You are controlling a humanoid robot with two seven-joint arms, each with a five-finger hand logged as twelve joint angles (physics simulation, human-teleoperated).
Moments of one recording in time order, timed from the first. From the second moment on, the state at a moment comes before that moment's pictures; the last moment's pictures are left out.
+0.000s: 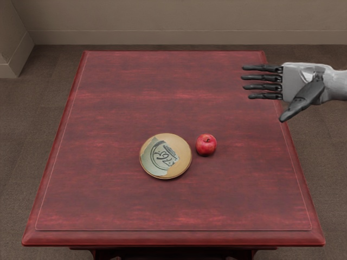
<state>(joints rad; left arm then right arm) -0.06 0.00 -0.06 -0.08 -0.02 -0.10 0.07 0.98 -1.00 0.47 1.34 0.15 0.61 -0.41</state>
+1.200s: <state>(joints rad) -0.06 0.00 -0.06 -0.08 -0.02 -0.10 0.07 1.06 -0.67 0.18 1.71 -1.05 -0.11 -0.61</state>
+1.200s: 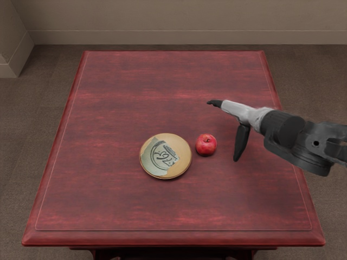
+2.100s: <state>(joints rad) -0.06 0.00 -0.06 -0.08 -0.02 -0.10 0.07 1.15 -0.48 0.02 1.62 -1.19 -0.14 -0.61</state>
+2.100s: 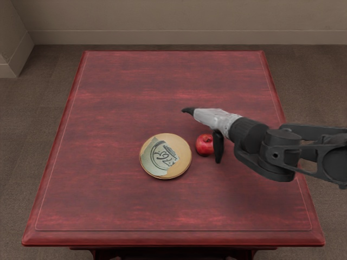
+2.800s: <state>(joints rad) -0.06 0.00 -0.06 -0.08 -0.02 -0.10 0.07 1.13 -0.48 0.02 1.63 -1.16 -0.14 -0.61</state>
